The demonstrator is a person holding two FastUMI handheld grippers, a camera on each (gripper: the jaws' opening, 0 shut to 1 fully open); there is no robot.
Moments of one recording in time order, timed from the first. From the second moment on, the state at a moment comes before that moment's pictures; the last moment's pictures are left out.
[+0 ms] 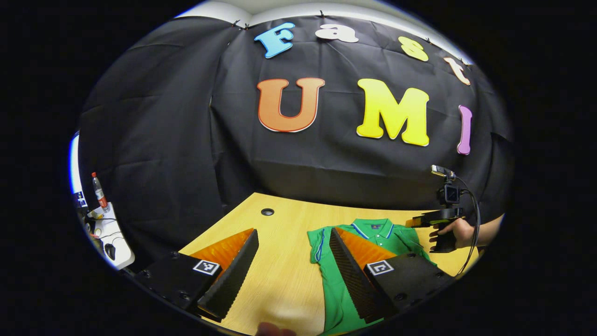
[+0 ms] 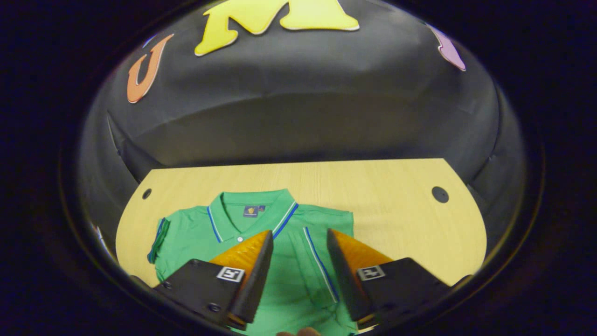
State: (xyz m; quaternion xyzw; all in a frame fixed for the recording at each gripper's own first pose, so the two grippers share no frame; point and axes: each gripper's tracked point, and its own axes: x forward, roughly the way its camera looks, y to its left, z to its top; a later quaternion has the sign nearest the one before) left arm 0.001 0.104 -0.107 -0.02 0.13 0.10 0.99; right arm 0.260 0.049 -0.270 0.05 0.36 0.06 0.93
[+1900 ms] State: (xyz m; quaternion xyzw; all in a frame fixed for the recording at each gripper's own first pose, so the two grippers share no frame) left arm 0.171 0.090 -0.344 0.07 0.32 -0.05 0.94; right arm 0.026 -0.009 -0.113 0.14 0.29 0.08 0.94
